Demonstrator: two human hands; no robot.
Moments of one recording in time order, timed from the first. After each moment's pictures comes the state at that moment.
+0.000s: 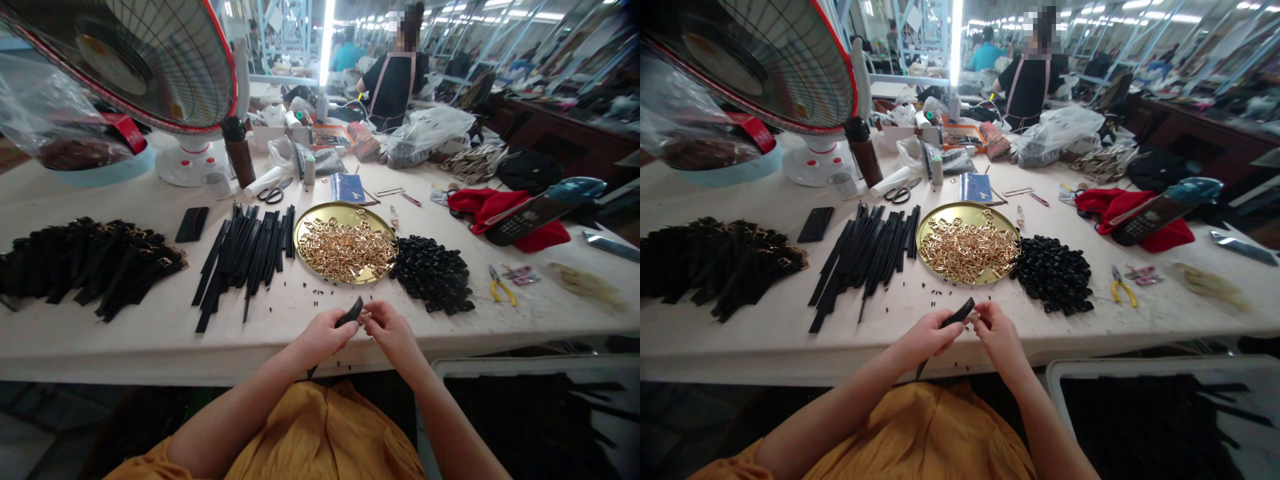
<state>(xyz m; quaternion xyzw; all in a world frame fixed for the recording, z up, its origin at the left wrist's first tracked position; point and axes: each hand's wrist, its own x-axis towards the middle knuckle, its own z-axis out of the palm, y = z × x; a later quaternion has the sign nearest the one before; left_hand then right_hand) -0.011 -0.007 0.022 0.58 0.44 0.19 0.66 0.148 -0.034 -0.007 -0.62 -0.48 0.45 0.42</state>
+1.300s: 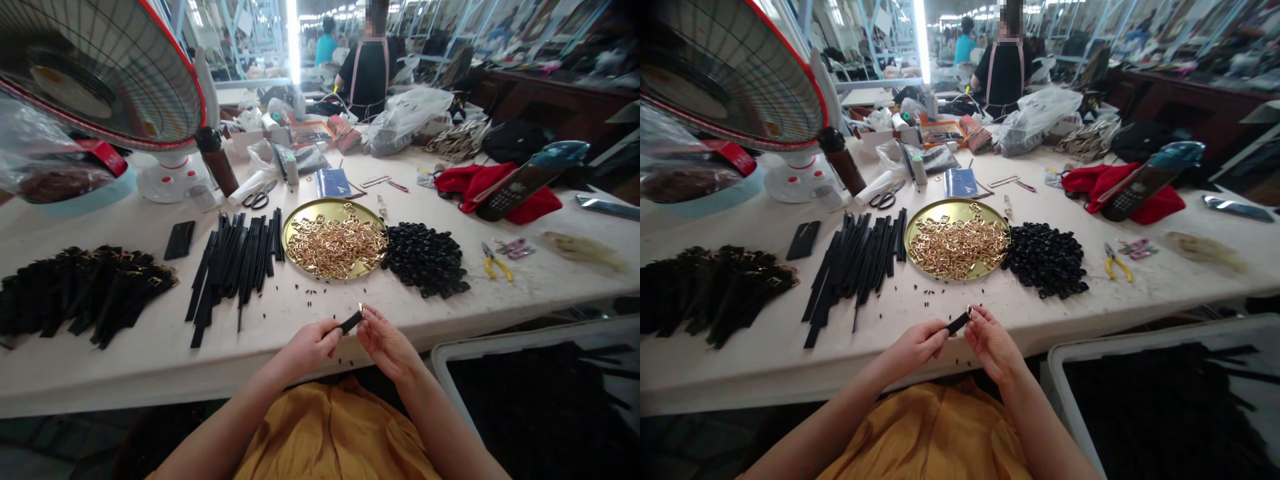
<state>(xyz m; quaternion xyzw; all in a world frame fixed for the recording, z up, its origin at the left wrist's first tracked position) -0.024 -0.011 0.016 0.70 0.41 0.13 0.57 0.140 -0.048 -0.013 -0.42 -0.02 0.69 0.59</state>
